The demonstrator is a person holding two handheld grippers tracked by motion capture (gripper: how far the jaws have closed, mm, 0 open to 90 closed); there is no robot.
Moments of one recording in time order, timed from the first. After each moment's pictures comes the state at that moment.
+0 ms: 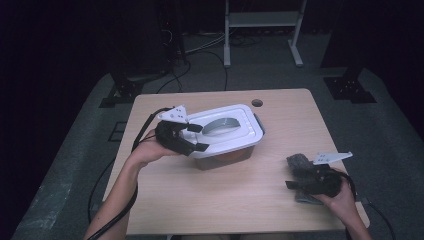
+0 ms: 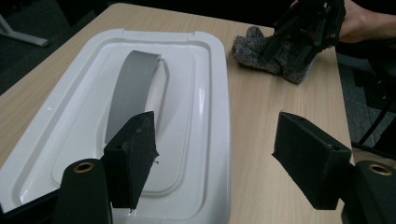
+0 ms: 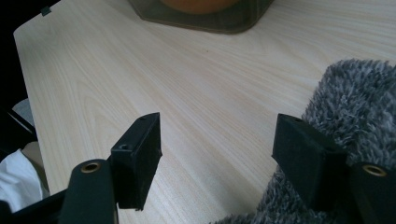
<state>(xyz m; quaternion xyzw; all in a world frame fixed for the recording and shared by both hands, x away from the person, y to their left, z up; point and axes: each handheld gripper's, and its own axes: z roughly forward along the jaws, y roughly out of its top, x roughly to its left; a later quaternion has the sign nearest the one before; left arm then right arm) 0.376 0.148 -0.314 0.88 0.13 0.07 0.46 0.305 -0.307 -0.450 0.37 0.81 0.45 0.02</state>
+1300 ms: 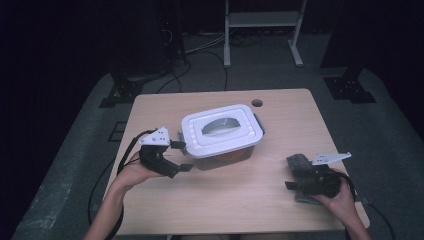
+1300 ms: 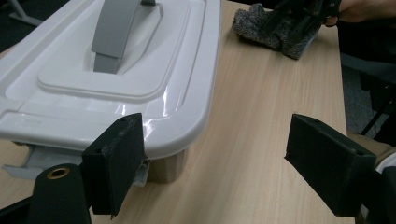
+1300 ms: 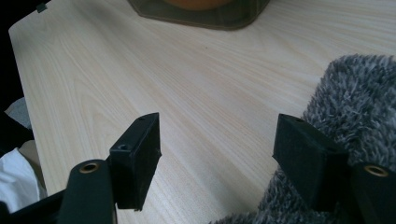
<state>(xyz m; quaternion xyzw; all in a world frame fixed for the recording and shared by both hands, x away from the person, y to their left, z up) 0.338 0.192 -0.354 0.87 0.16 0.08 0.46 0.304 -0.305 -0.452 0.37 0.82 0.45 0.02</state>
